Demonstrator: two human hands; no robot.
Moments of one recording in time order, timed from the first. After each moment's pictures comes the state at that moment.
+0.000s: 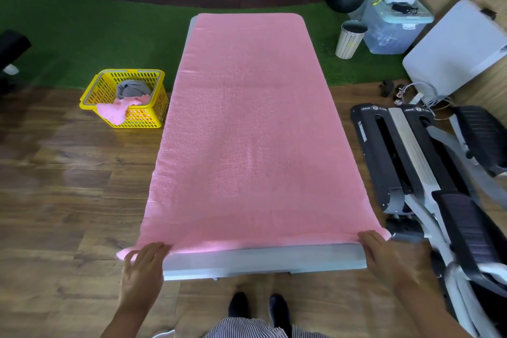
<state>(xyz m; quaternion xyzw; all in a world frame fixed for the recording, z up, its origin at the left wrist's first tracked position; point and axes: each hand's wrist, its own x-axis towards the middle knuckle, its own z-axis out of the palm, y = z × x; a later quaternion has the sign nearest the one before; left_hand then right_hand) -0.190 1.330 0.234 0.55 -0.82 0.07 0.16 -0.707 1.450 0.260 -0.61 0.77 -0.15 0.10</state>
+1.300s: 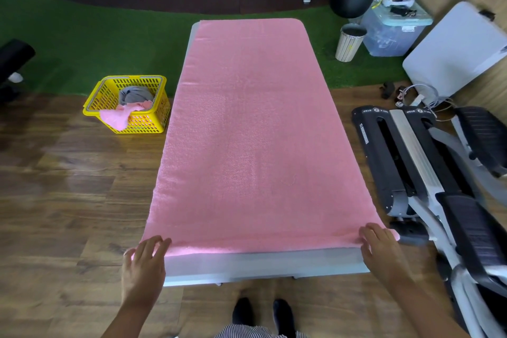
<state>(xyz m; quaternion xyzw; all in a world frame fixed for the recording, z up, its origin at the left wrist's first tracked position) -0.194 1.316 0.241 0.58 -0.80 0.06 0.15 -0.700 1.434 0.261 -0.61 0.78 -0.12 0.04</state>
